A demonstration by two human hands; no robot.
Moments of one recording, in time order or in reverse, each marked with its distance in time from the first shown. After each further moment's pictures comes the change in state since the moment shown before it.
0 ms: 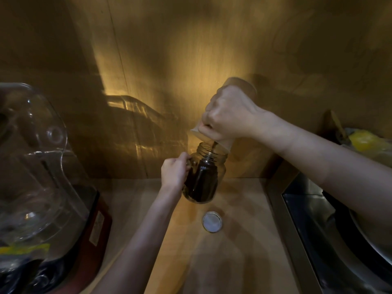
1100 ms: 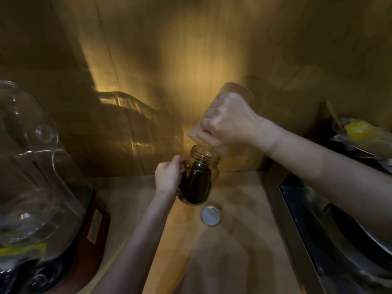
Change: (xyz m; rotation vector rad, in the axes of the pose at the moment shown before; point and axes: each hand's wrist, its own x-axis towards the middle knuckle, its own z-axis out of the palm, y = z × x) left_hand 0.002 -0.021 -0.005 0.017 0.015 0.005; right_hand -0.020 -0.022 0.000 0.107 0.074 0.084
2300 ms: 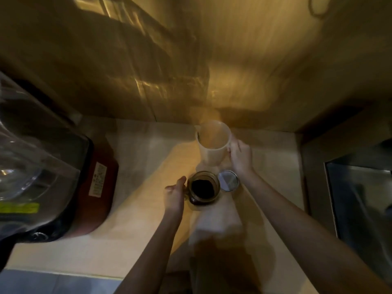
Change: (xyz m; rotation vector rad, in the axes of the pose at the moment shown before) left_hand 0.008 -0.174 -0.028 0.058 0.275 -0.441; right_hand -0.132 -0.137 0.207 1.089 -0.132 1.828
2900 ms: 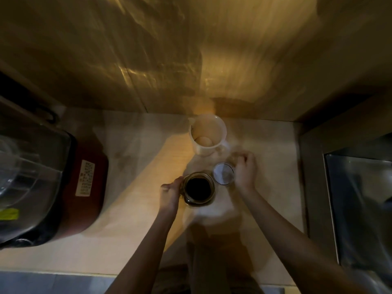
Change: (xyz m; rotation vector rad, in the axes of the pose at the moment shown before) left_hand 0.016 -0.023 0.002 0.068 -0.097 -0.022; right_hand -0.025 0.052 -0.015 -0.070 0.197 0.185
